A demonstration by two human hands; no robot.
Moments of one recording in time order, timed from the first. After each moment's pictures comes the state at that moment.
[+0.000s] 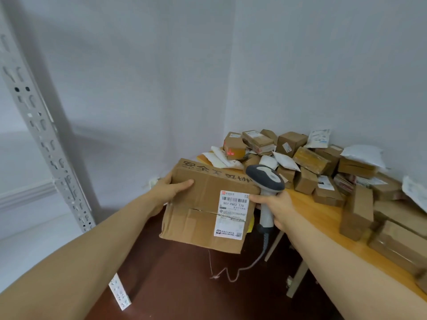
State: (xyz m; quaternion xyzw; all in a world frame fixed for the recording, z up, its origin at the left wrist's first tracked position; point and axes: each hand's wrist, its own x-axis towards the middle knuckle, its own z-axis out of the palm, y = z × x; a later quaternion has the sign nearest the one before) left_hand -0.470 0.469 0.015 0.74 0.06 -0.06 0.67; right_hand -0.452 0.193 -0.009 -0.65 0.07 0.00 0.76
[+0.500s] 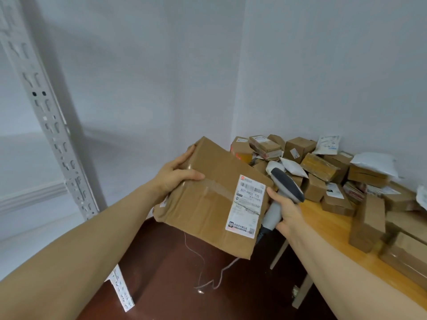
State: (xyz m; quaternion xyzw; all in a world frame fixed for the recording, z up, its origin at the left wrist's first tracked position) left_hand -0.467 0.473 0.060 0.76 -0.01 -0.02 0.64; right_hand -0.437 0.189 -0.017 -0.49 0.16 0.01 0.86
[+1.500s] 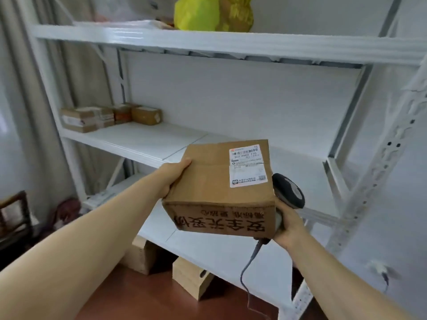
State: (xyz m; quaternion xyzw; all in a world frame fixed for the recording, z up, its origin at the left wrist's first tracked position) left_hand -0.883 0.867 0.098 0.51 0.55 0.33 0.58; right_hand -0.633 0.737 0.024 -0.45 -0.17 0.54 0.69
